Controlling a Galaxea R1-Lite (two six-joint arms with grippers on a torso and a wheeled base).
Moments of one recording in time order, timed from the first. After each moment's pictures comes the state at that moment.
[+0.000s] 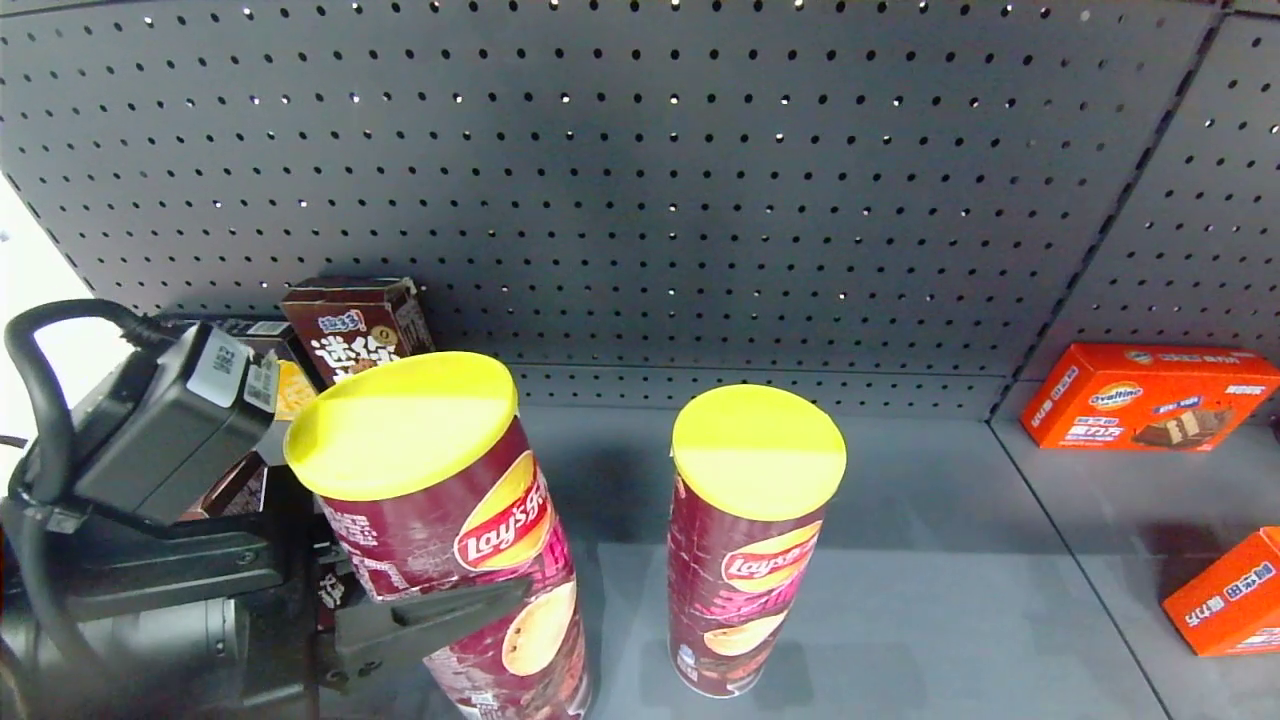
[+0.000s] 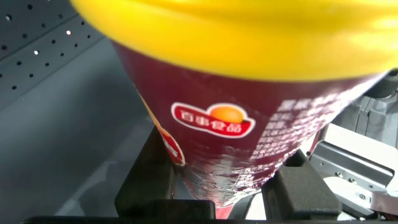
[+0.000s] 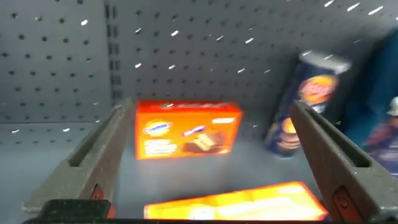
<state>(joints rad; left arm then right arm) -0.58 1.18 -0.64 -0.27 -0.44 0.13 0.19 0.75 -0.19 -0.97 -0.45 -0.28</state>
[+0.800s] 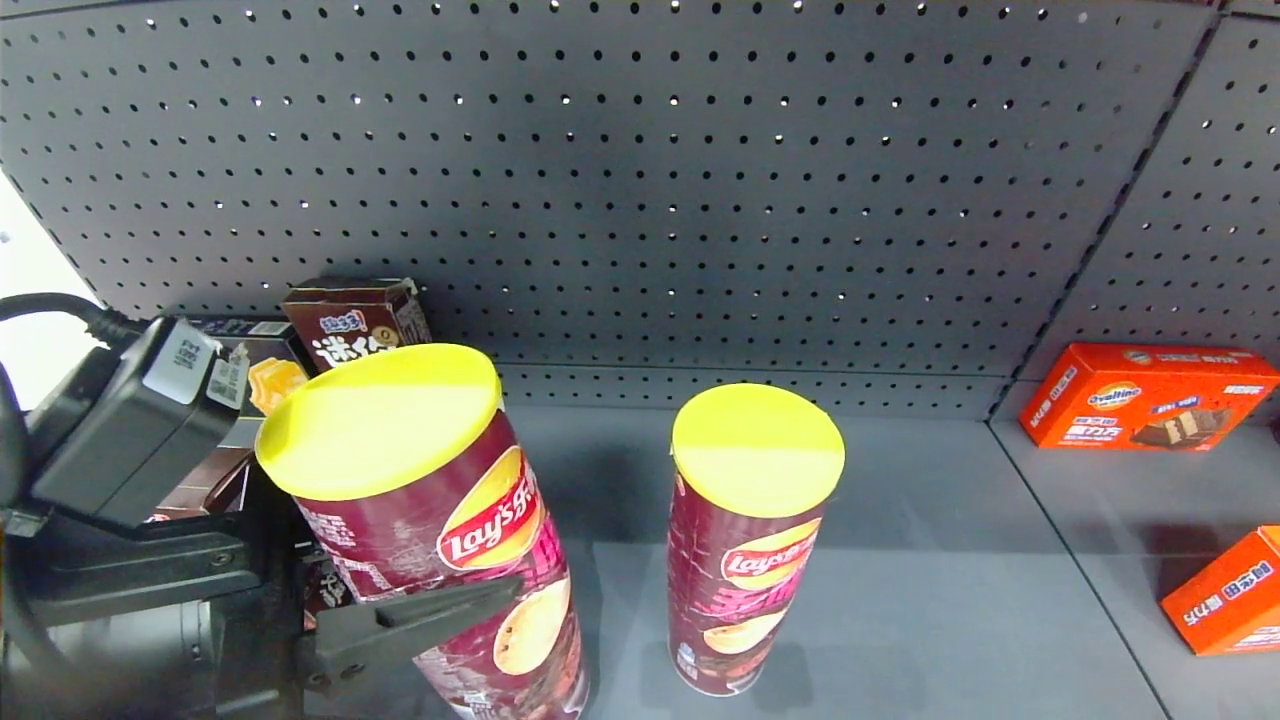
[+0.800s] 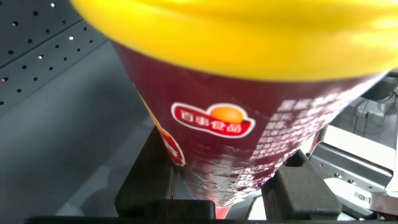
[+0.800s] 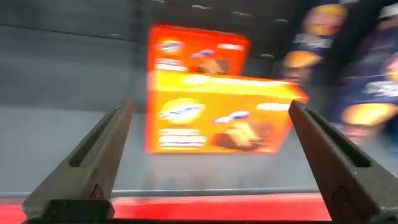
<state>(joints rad) -0.57 1.17 -0.64 -0.28 -0.45 0.13 0.19 0.12 -0.07 -0.29 -0.30 -0.20</state>
